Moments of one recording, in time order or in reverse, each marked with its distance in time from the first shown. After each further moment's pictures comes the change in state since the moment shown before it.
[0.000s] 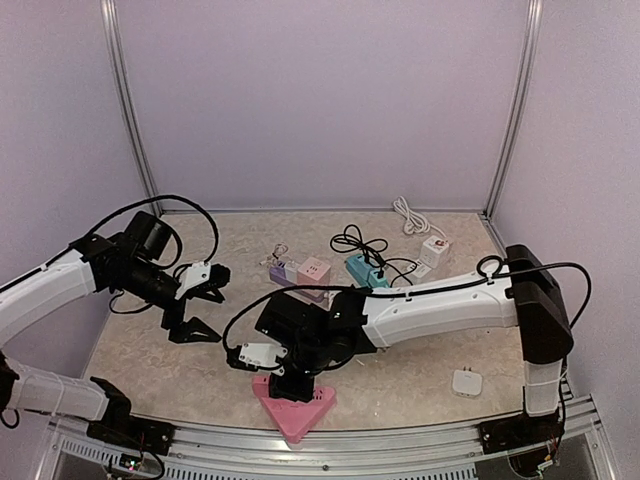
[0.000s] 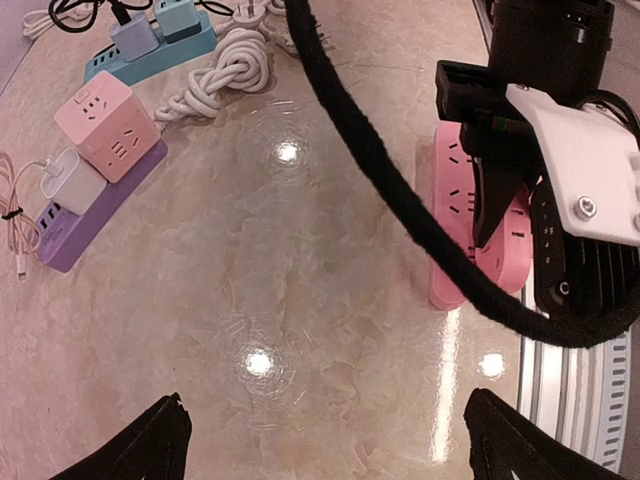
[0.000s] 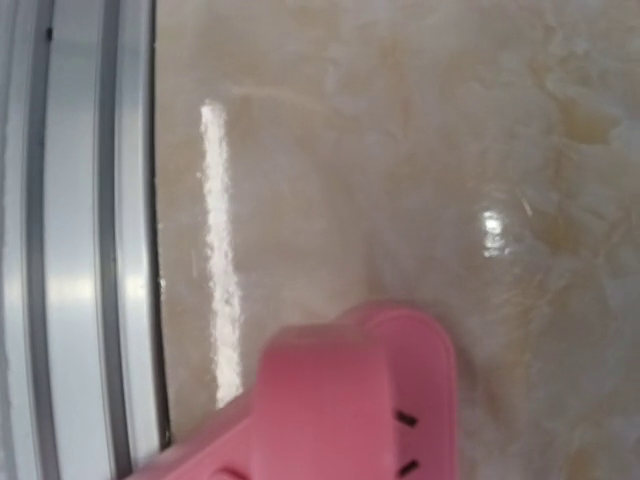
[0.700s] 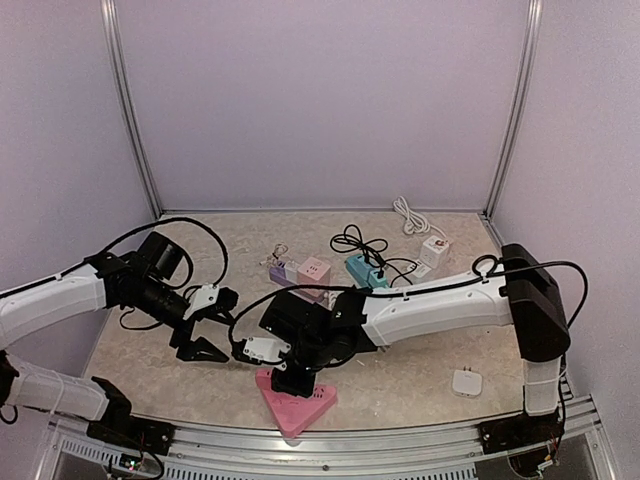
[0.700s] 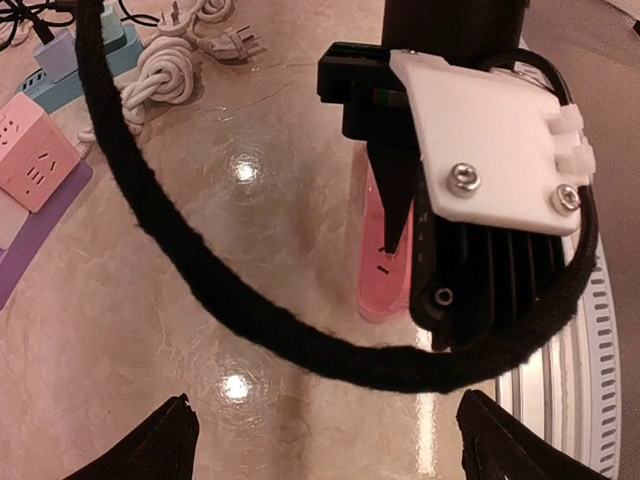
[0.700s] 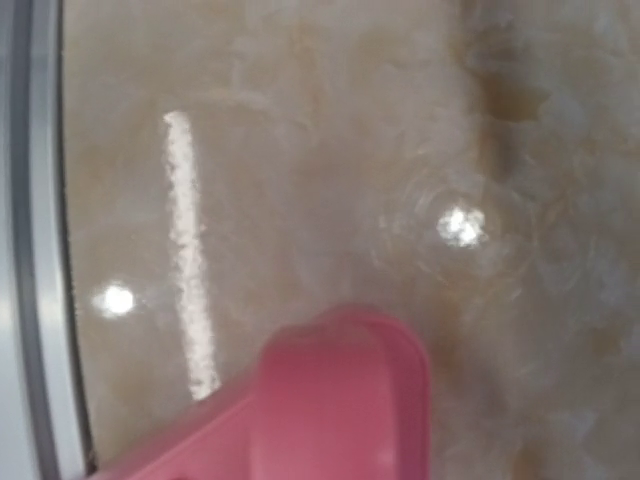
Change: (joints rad) left arm -0.055 0.017 -0.129 0.109 0.087 0.030; right arm -0.031 0.016 -0.025 0.046 0.024 0.024
